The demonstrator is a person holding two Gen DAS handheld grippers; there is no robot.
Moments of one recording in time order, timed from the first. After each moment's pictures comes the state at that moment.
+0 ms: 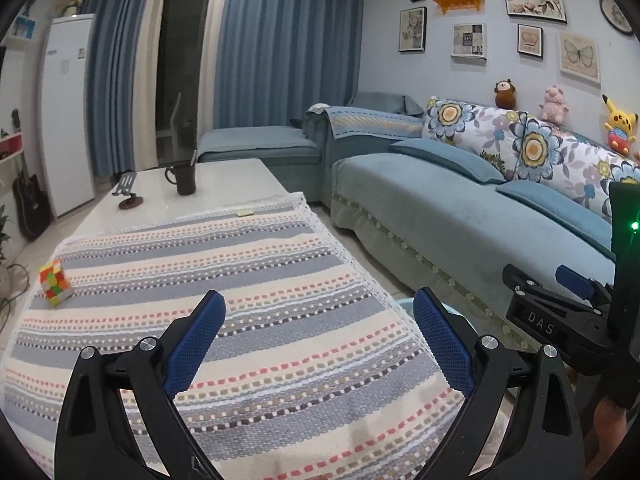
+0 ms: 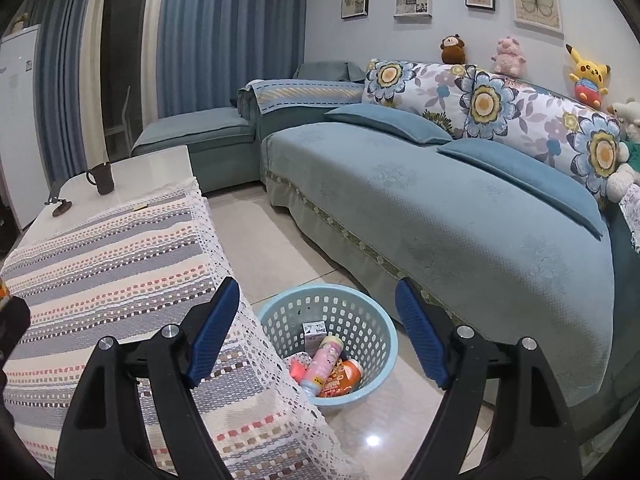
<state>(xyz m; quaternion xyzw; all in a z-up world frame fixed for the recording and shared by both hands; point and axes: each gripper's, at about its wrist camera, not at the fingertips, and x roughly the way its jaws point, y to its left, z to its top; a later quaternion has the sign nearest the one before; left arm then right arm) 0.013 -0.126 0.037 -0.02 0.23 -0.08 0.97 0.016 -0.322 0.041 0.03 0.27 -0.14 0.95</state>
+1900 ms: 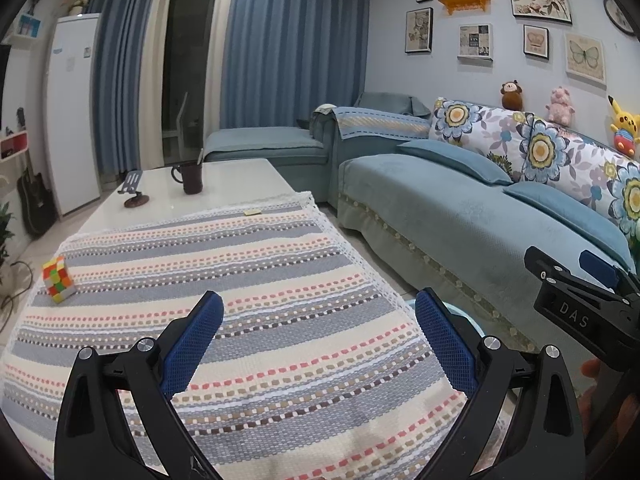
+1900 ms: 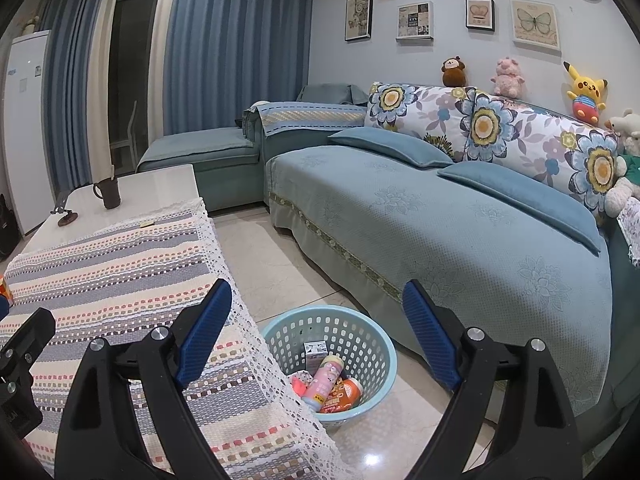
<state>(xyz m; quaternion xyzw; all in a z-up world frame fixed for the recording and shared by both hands) 0.016 -0.120 0.029 -0.02 0.23 -0.07 0.97 0.003 -0.316 0.055 0.02 0.23 -0.14 0.96</state>
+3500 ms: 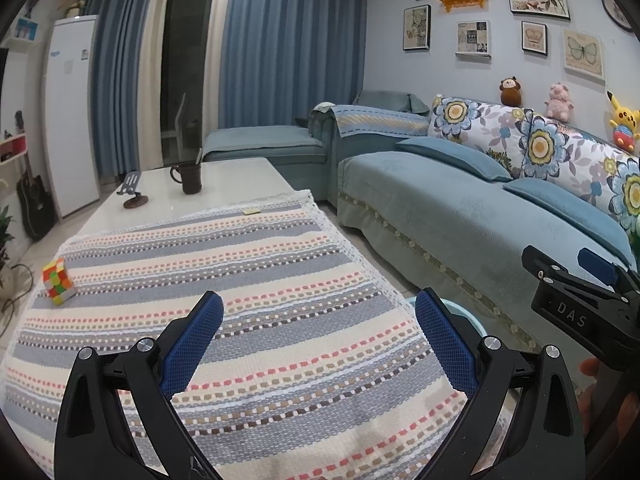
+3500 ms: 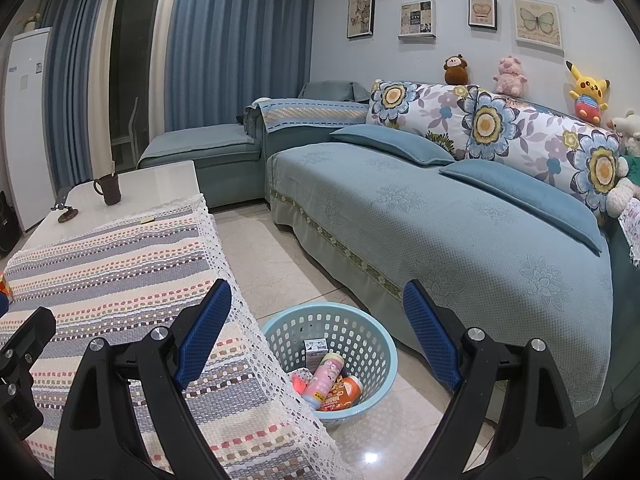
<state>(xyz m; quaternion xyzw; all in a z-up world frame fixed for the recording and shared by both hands) 0.017 -0.124 0.029 -0.01 0.23 -0.07 0.97 0.008 -0.317 0.052 0.02 0.23 -0.13 0.96</state>
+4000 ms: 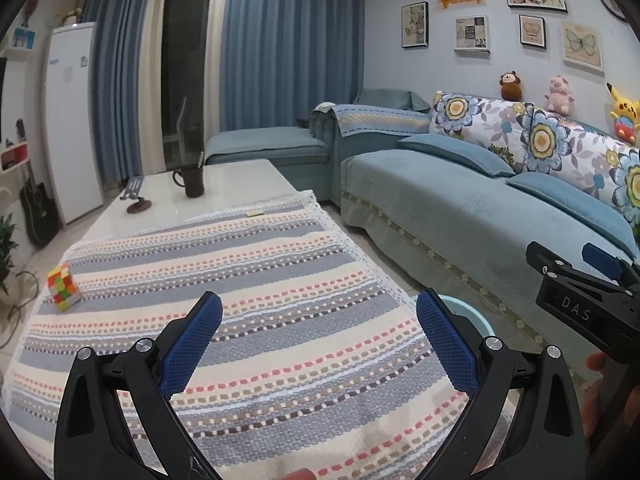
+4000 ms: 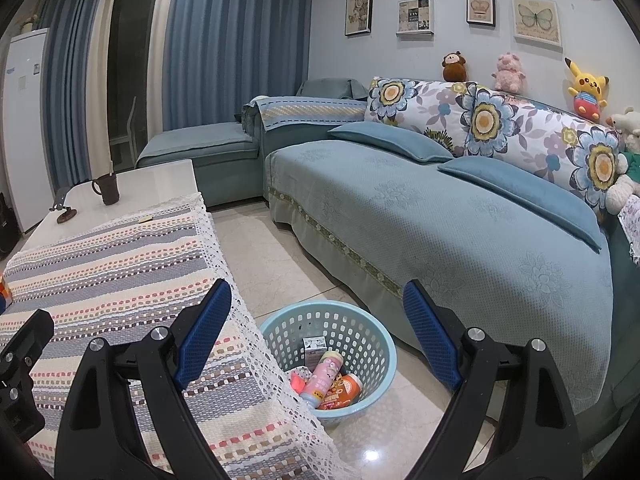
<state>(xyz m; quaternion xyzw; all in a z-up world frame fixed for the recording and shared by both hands) 0.017 -0.127 0.029 0.00 0.23 -0.06 0.97 0.008 -0.320 0.050 0.02 0.24 -0.13 0.96</state>
